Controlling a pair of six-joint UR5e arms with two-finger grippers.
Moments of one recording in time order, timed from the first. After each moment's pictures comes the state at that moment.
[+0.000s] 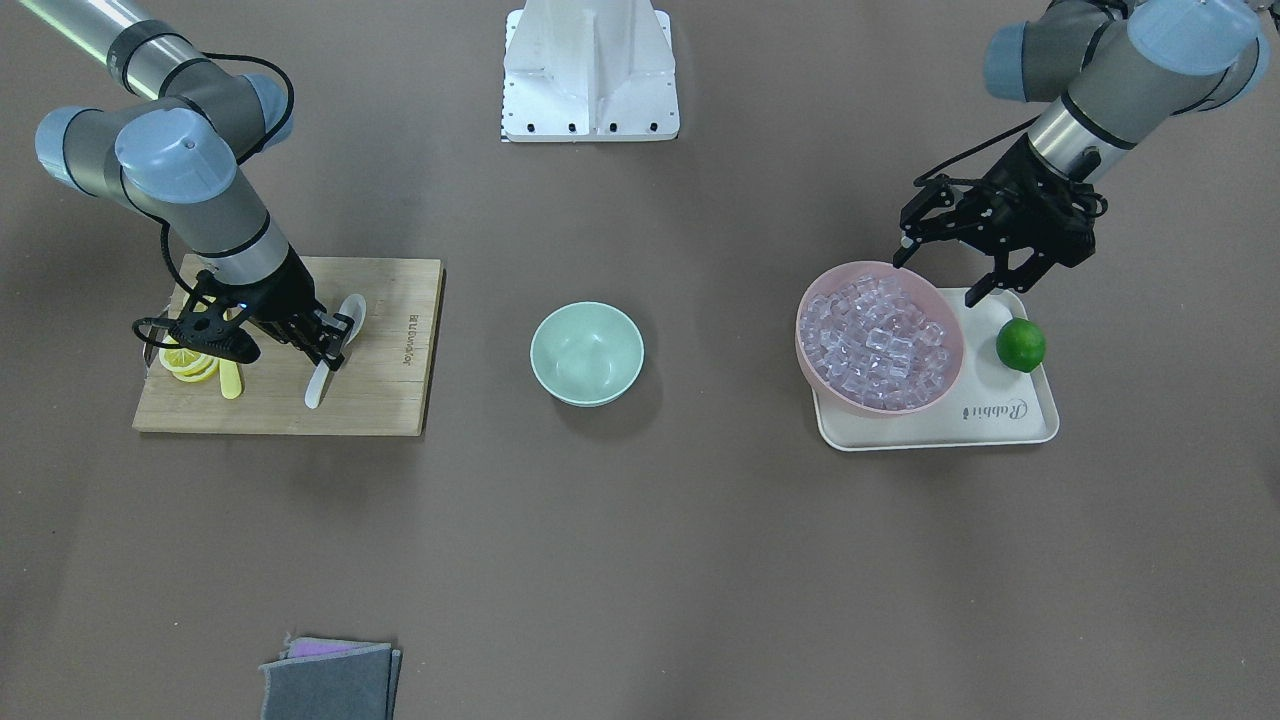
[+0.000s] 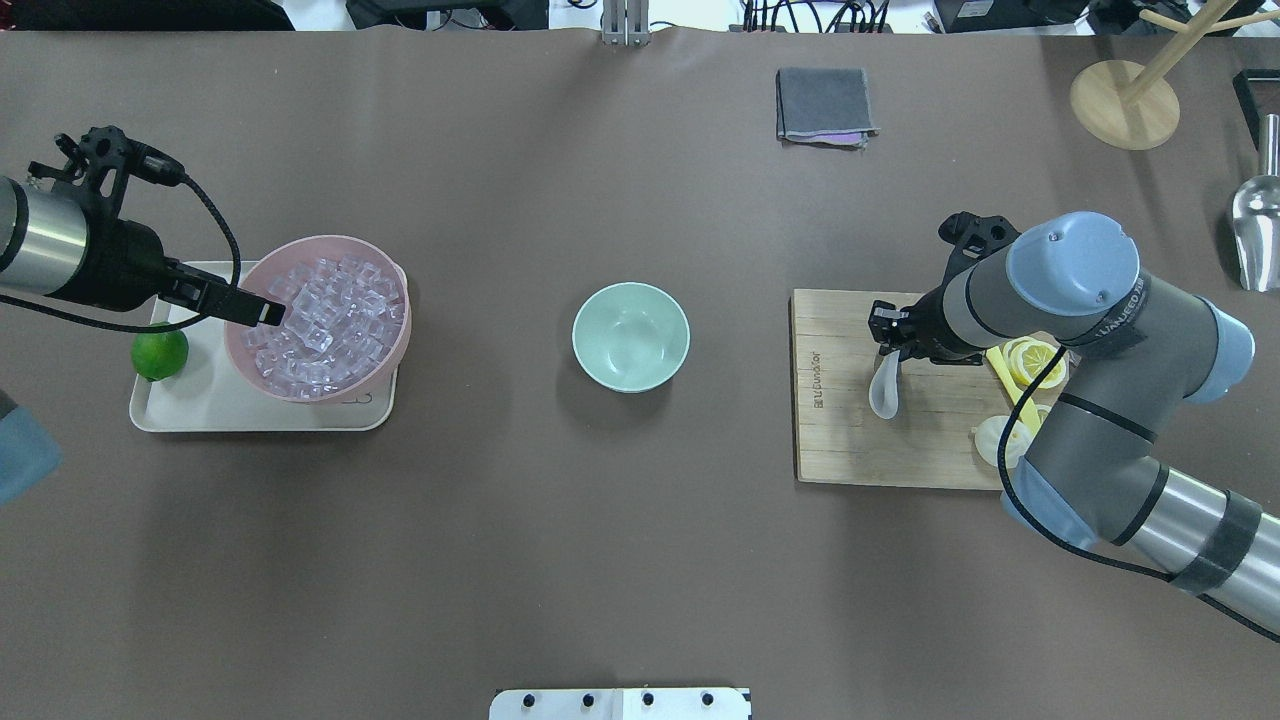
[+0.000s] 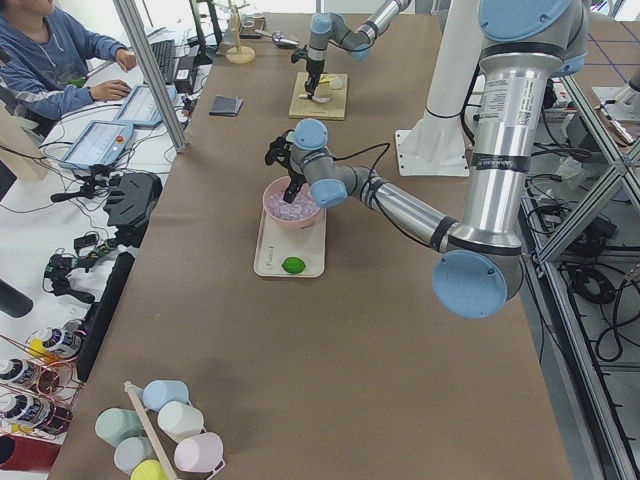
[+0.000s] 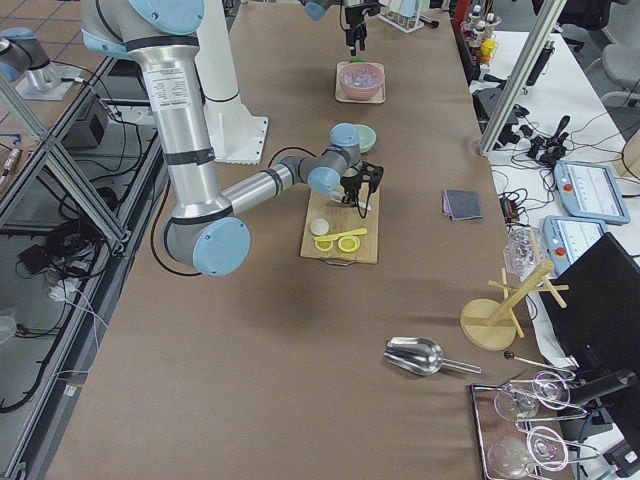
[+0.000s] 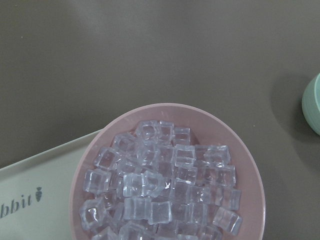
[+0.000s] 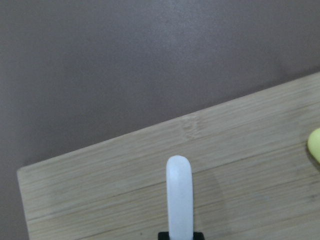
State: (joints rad) left arm -0.89 -1.68 -1.90 -2.17 -2.17 -0.69; right arm 0.69 -1.33 1.71 -1.14 1.92 1.45
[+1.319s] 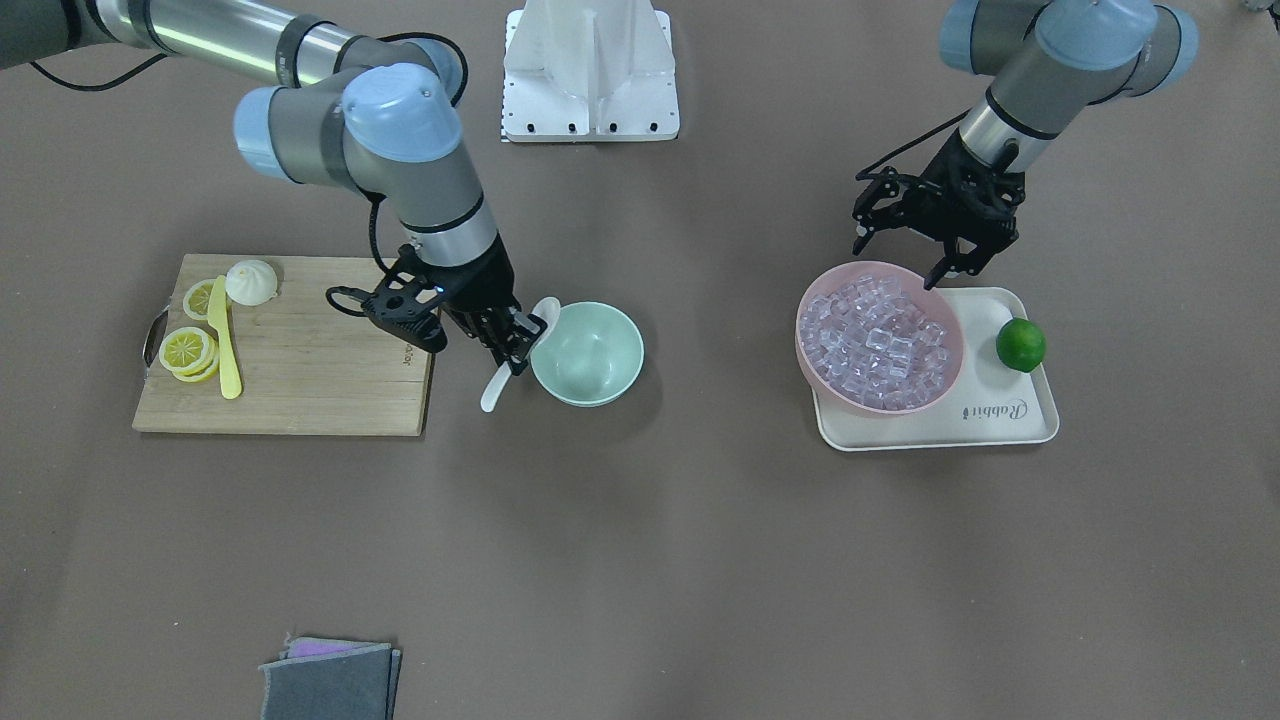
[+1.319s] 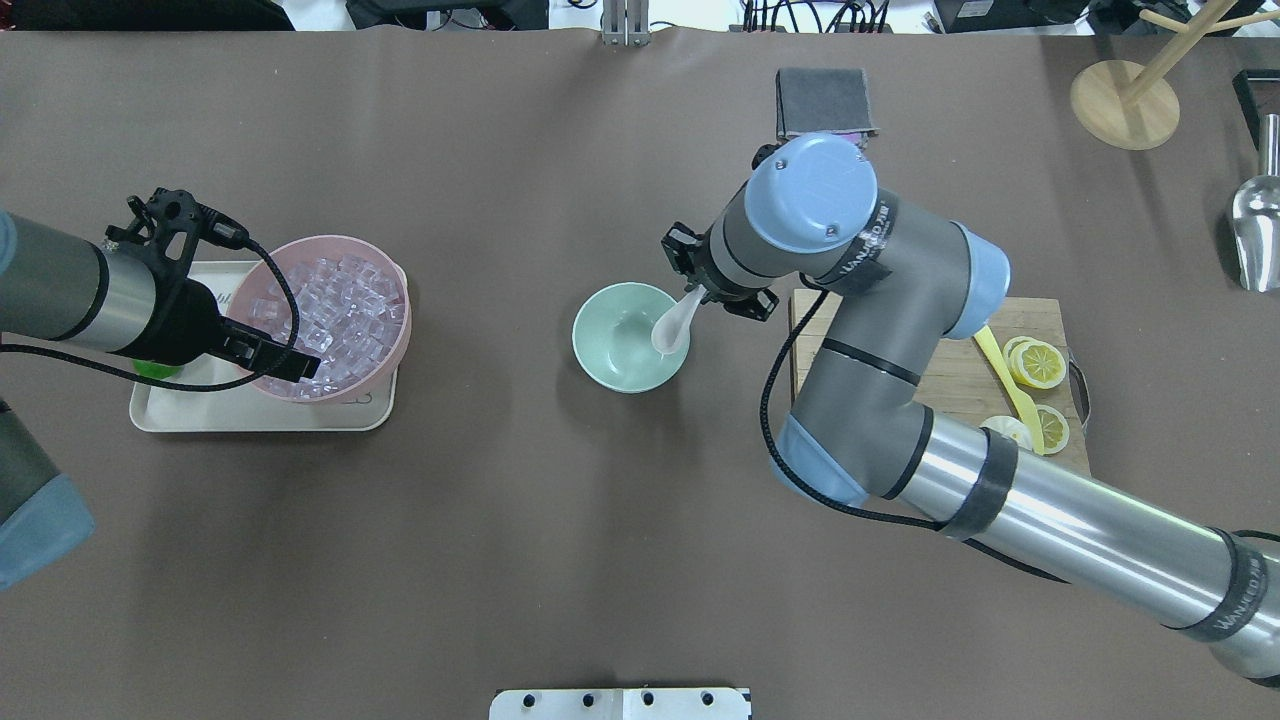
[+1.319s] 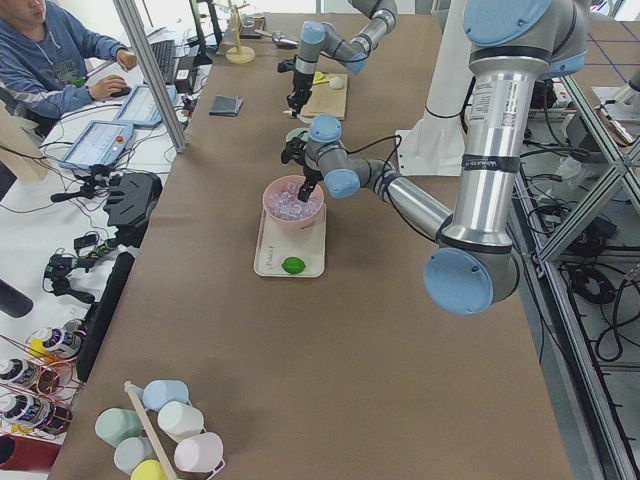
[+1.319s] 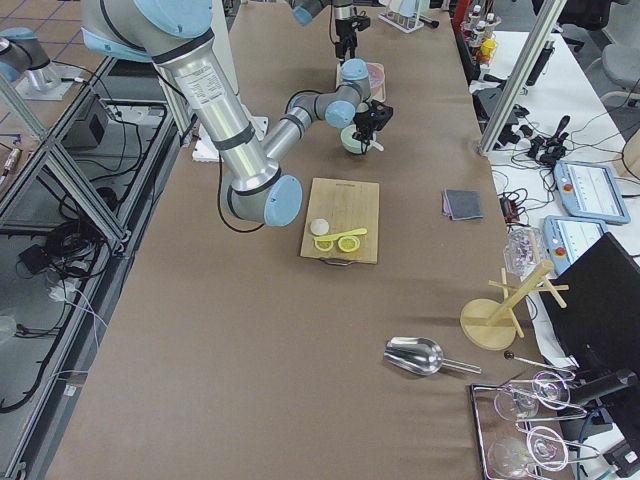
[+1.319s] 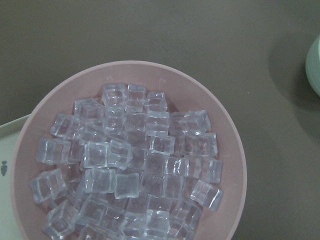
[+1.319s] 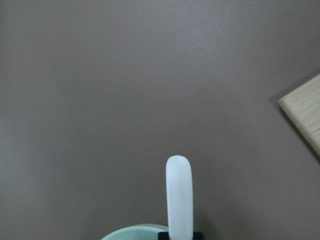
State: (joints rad) left arm -0.77 -1.67 -1.95 -2.05 -2.06 -0.69; right arm 0.60 -0.87 1.58 -1.34 1.79 1.83
